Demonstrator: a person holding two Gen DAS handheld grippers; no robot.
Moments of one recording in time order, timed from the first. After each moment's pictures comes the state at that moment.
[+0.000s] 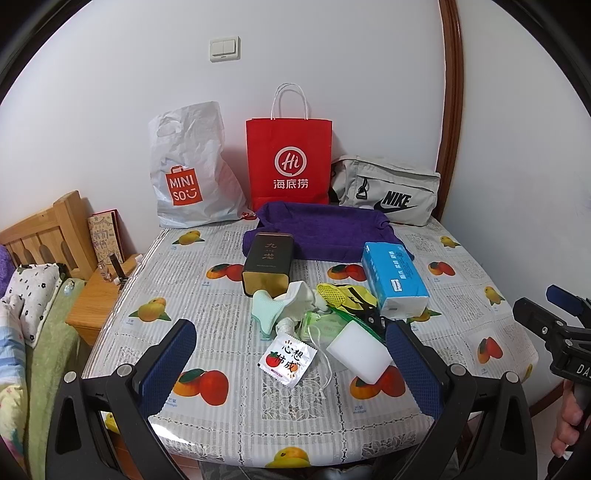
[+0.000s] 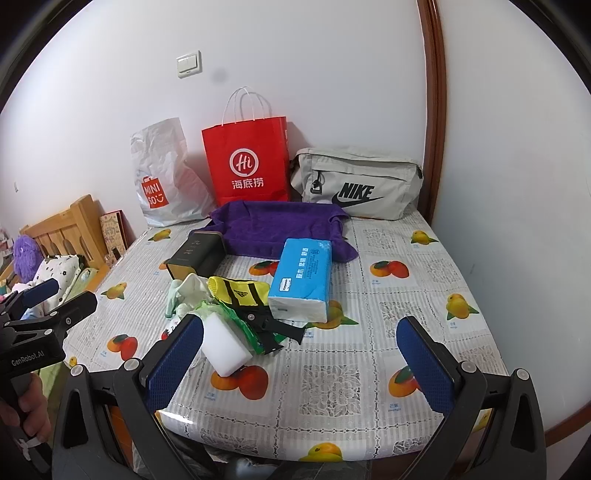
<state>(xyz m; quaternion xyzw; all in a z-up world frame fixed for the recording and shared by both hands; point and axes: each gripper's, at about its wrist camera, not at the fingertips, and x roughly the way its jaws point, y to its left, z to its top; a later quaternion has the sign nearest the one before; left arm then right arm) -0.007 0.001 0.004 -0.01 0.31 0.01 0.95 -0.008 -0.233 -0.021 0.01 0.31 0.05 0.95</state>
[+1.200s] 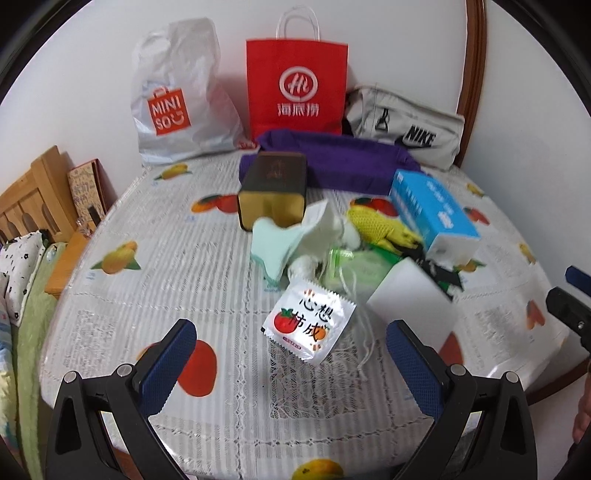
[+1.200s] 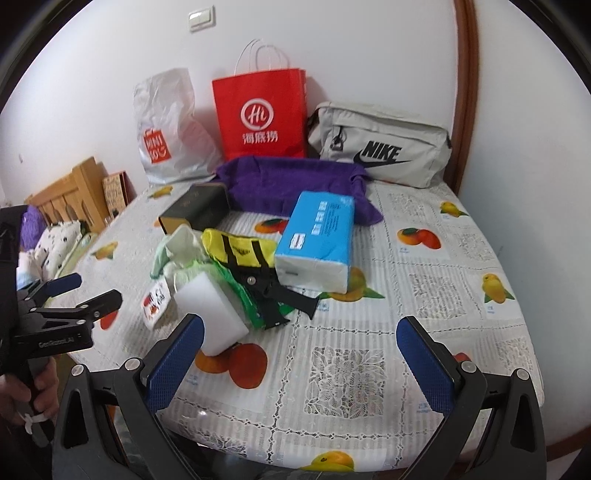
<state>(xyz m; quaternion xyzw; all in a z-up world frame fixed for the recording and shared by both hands) 0.054 0.017 -0.106 -0.01 0.41 0.00 0.91 0.035 -0.215 -0.094 -0.02 0.36 0.09 0.93</state>
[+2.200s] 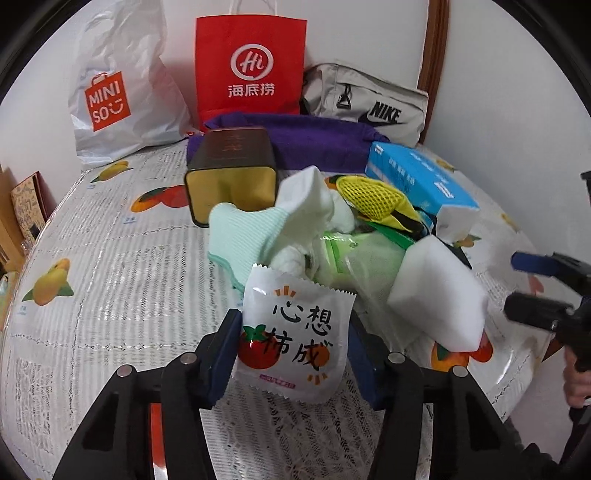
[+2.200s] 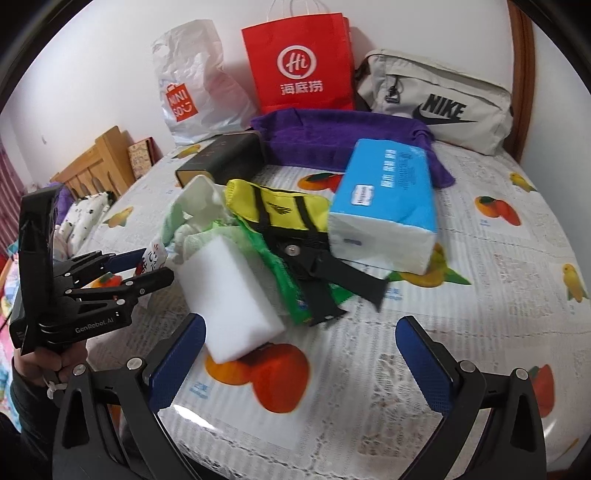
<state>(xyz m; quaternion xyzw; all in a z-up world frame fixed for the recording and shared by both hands) 0.096 0.036 -0.153 0.00 0.40 -0.11 0.91 0.086 -0.178 -0.154 0.00 0.42 0.18 0.89</state>
